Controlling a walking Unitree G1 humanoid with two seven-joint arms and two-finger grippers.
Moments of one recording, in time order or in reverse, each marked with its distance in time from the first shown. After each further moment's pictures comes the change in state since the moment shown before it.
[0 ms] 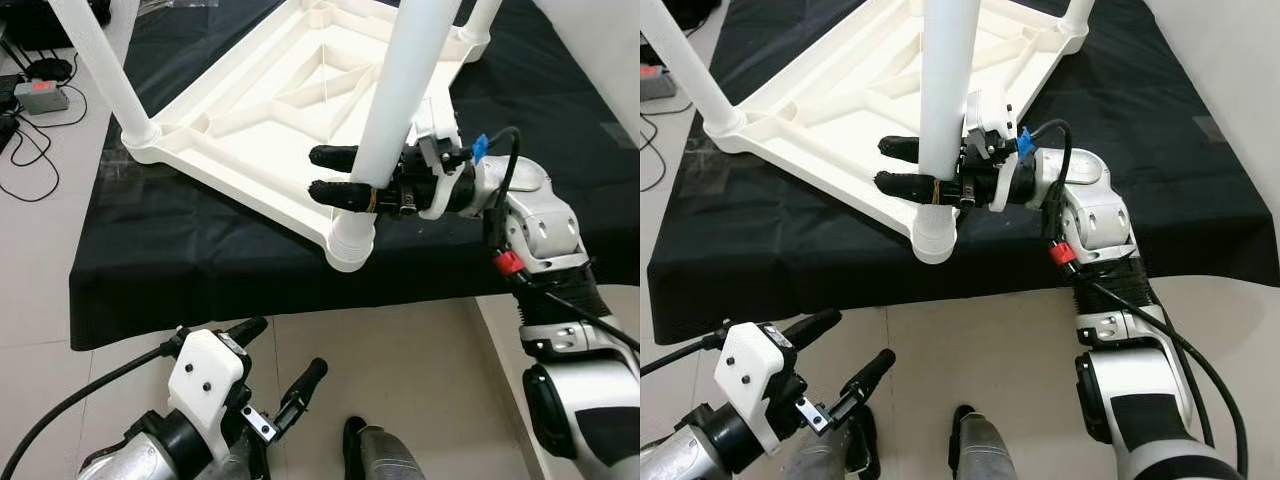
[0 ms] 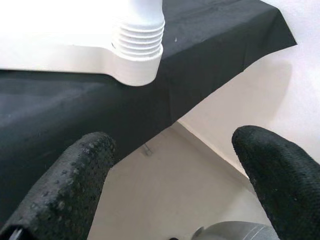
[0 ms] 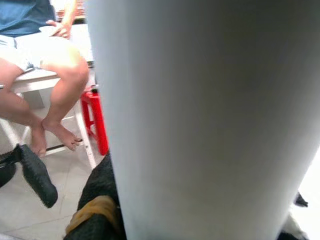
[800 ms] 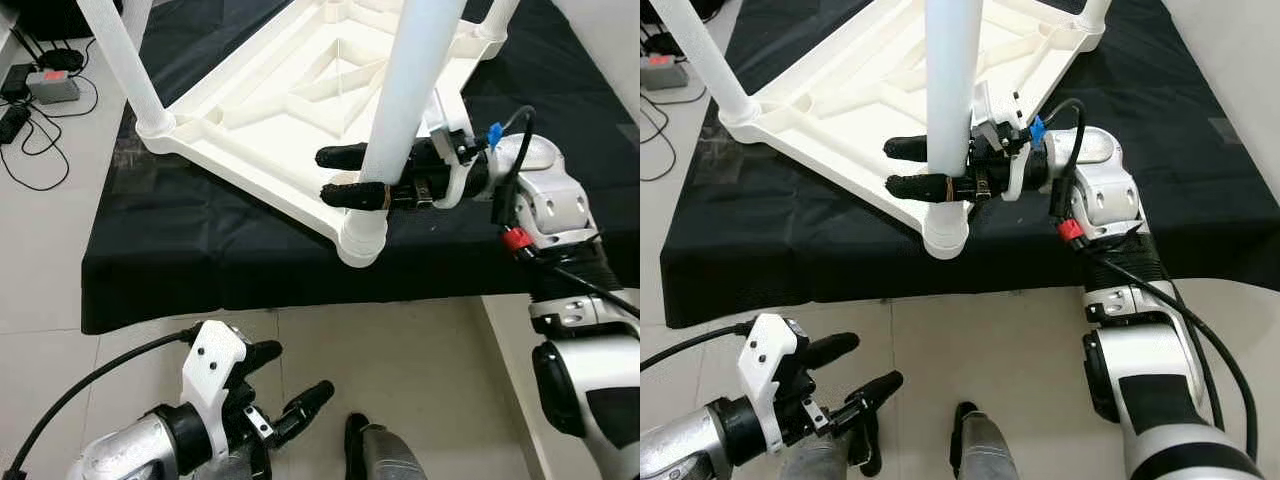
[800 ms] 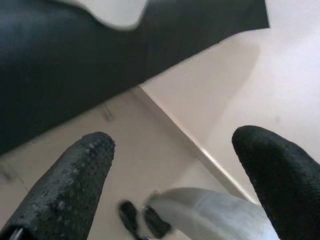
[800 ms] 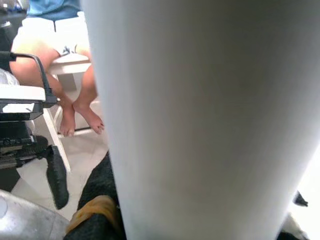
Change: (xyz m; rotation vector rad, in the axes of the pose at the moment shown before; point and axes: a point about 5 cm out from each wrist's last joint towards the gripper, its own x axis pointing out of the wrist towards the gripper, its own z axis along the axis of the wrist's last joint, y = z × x) left arm 0.007 0.008 -0.009 -0.169 0.119 -0.120; right arm -0.010 -0.011 0.010 -0.035 0.025 0.156
